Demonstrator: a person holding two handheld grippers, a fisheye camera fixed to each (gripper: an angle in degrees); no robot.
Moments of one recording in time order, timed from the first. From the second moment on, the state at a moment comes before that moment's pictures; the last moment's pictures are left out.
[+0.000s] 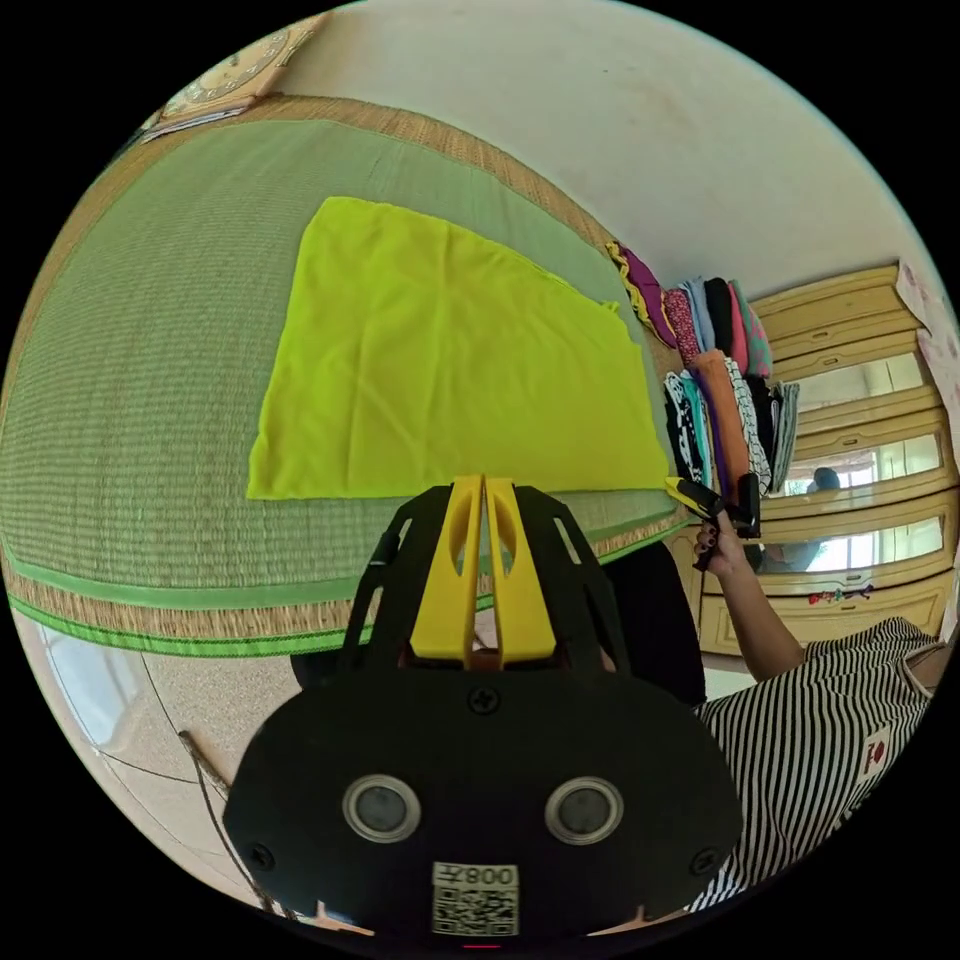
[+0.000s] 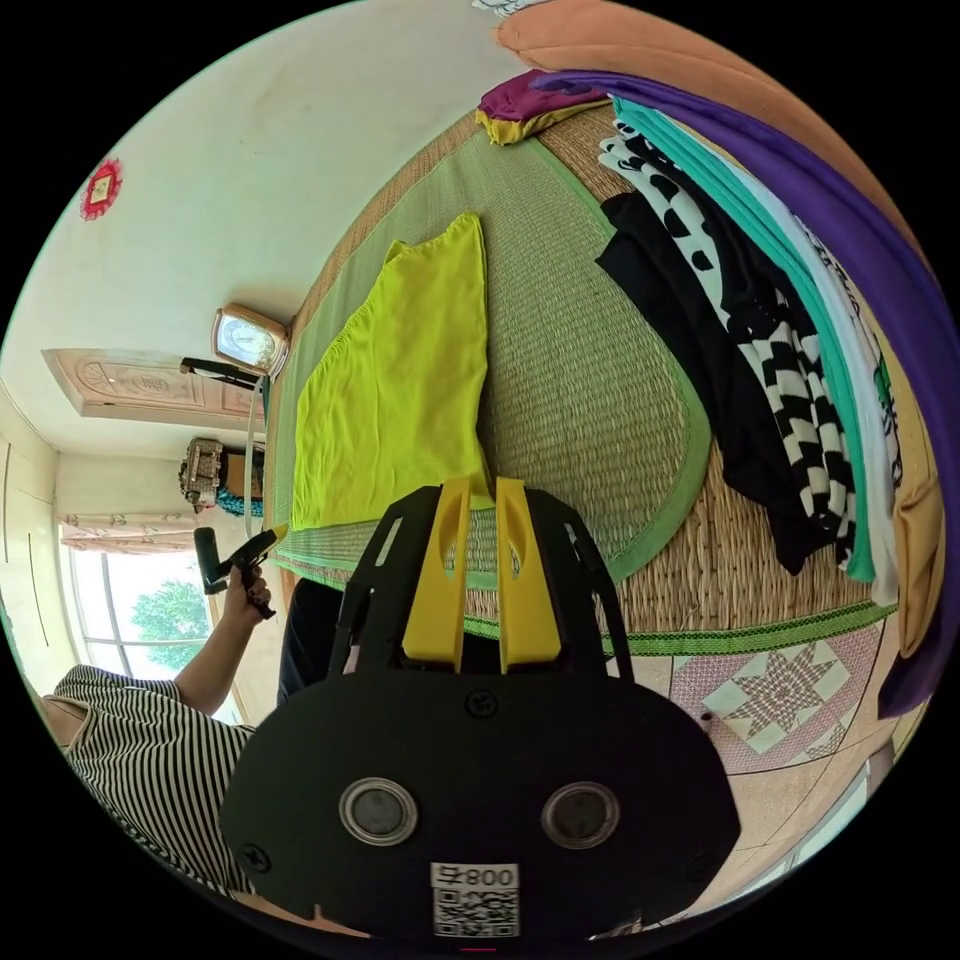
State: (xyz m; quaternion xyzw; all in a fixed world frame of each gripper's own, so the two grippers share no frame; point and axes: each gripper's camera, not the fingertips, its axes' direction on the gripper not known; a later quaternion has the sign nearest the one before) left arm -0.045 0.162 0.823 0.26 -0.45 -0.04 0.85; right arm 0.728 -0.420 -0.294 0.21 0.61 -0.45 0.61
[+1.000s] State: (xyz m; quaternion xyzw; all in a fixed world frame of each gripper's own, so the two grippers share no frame) left arm 0.013 -0.083 1.191 0.06 -0.56 0.25 0.79; right arm 0.678 -0.427 -0.263 0.16 0.54 -0.54 0.62
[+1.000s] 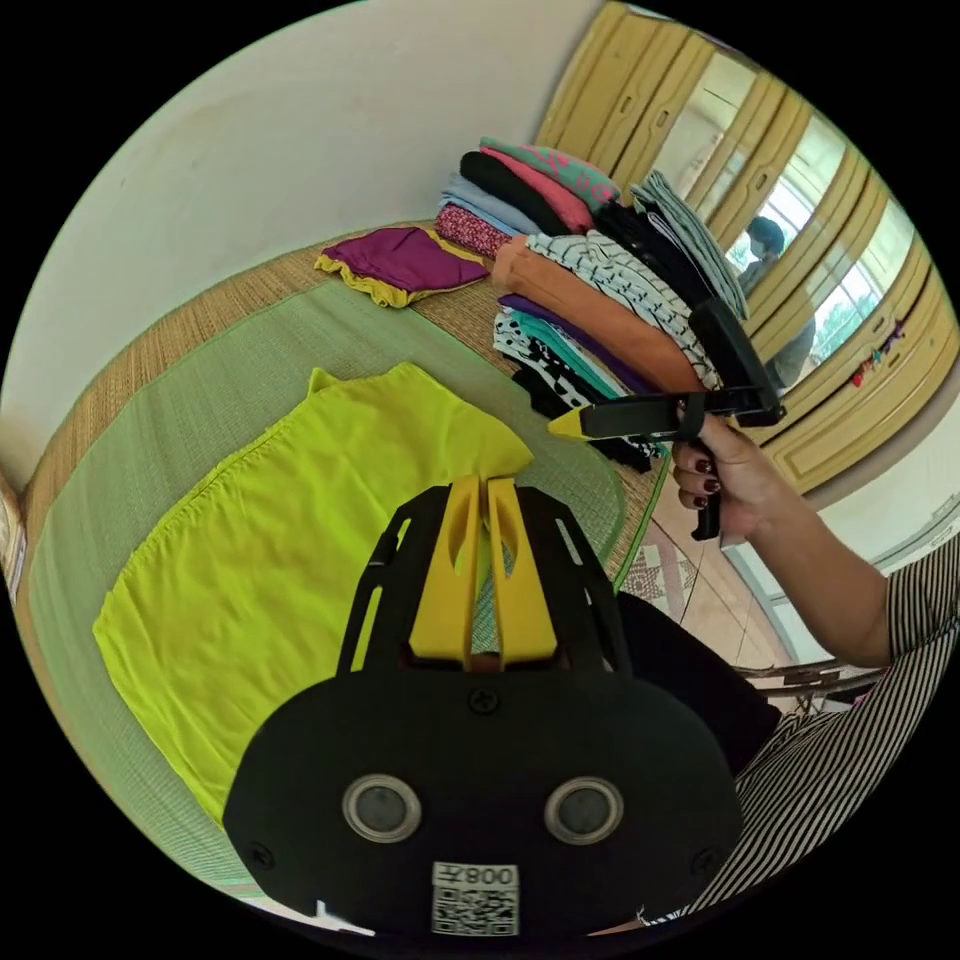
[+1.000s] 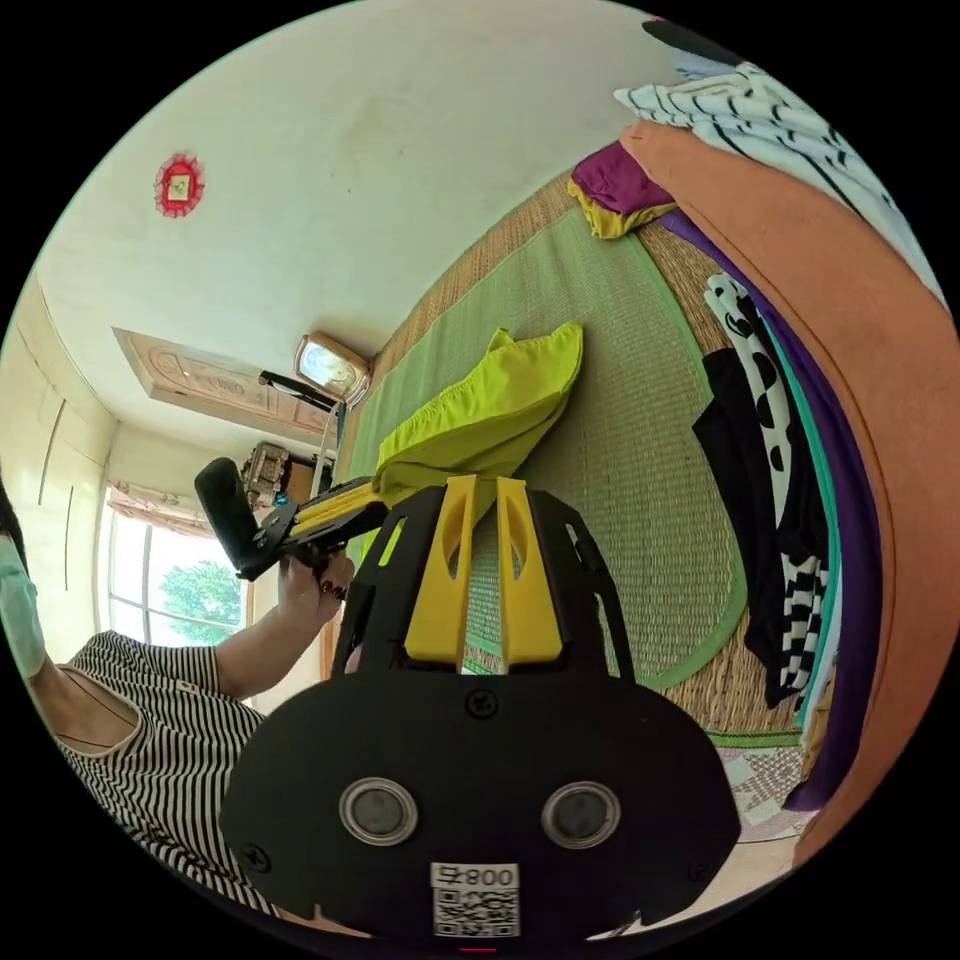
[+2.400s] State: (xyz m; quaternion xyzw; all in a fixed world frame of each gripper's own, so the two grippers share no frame) left arm -0.051 -0.083 1.170 0.08 -0.43 0.24 0.86; right arm 0.598 -0.581 -0.195 0.23 0.47 -0.44 0.73
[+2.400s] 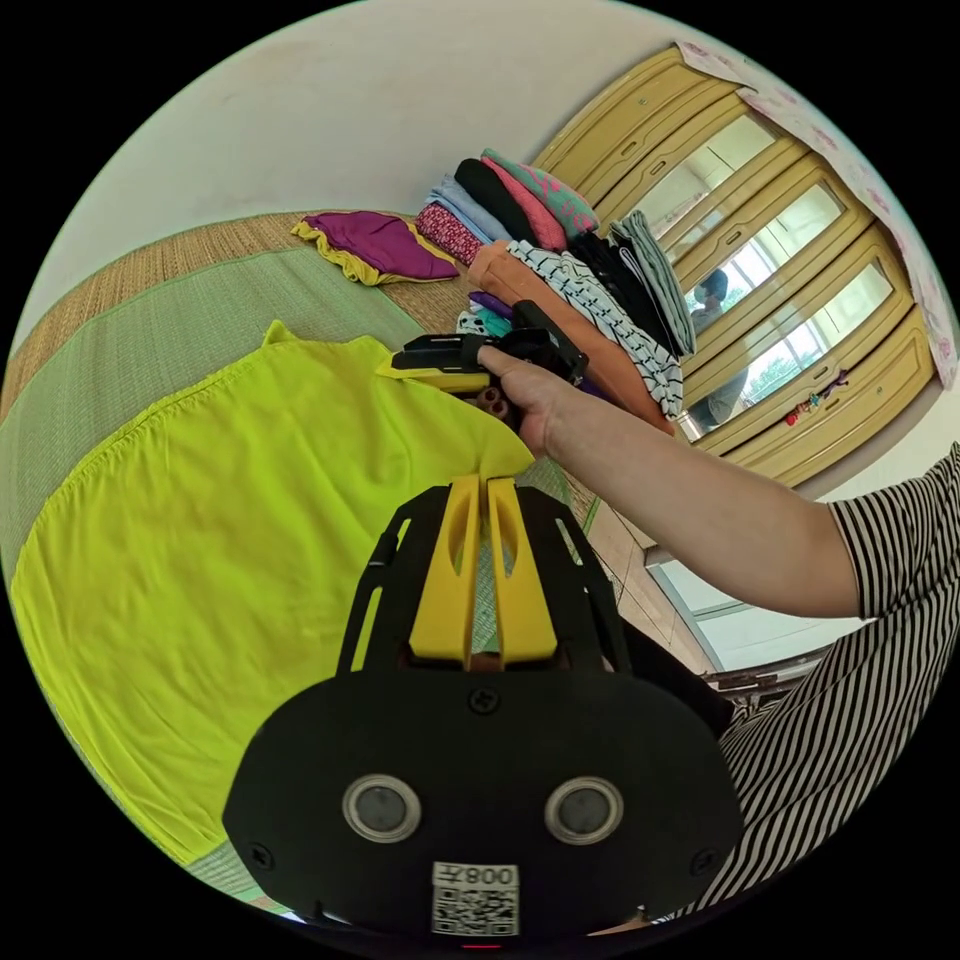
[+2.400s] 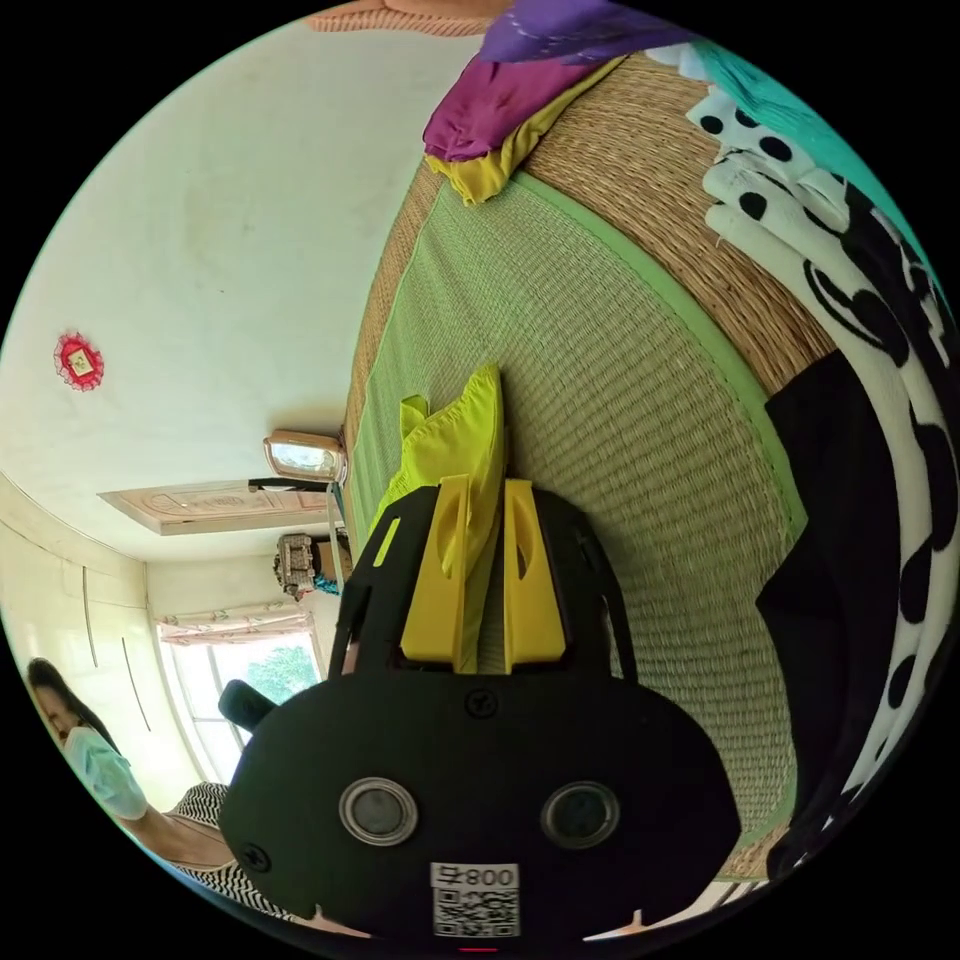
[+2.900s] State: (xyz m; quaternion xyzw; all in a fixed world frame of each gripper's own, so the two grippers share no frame) left arm -0.071 -0.031 1.076 0.11 -0.38 0.24 0.88; right arm 0.585 -0.539 -0.128 0.19 0.48 -0.49 0.70
